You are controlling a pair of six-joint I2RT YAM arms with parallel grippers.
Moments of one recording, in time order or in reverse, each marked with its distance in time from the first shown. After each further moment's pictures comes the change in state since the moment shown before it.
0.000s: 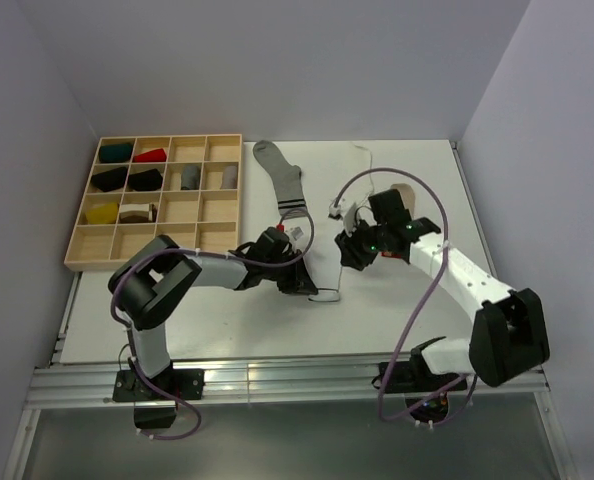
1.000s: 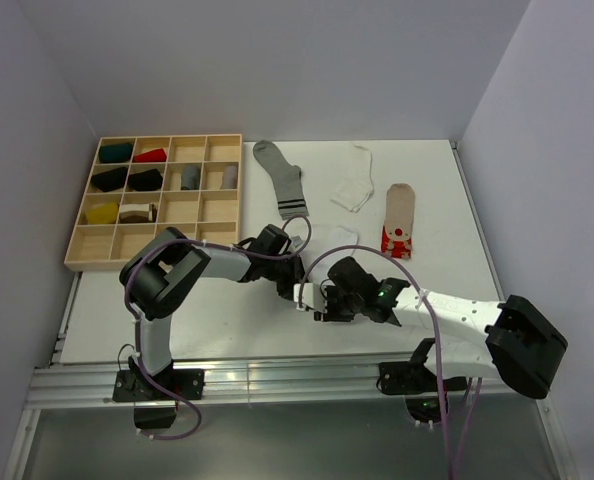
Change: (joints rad) left arm 0.053 0.098 0.076 -0.127 0.263 -0.145; right arm 0.522 -0.165 -0.430 0.318 0.274 -0.247
